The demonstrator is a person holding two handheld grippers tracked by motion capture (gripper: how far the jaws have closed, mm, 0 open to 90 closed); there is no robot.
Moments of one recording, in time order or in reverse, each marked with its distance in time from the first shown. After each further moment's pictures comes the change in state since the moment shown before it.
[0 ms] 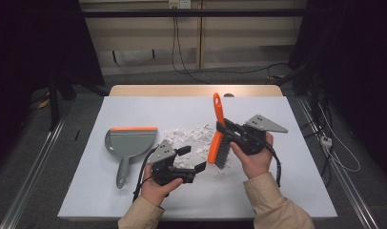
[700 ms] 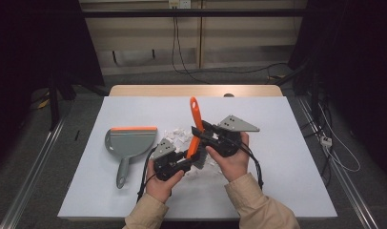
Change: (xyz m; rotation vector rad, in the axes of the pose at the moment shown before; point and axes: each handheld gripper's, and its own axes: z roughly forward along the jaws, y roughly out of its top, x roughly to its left) left arm 0.009 -0.006 0.003 0.003 0.149 -0.108; right arm 0.043 0.002 0.034 0.033 0.074 -0.029
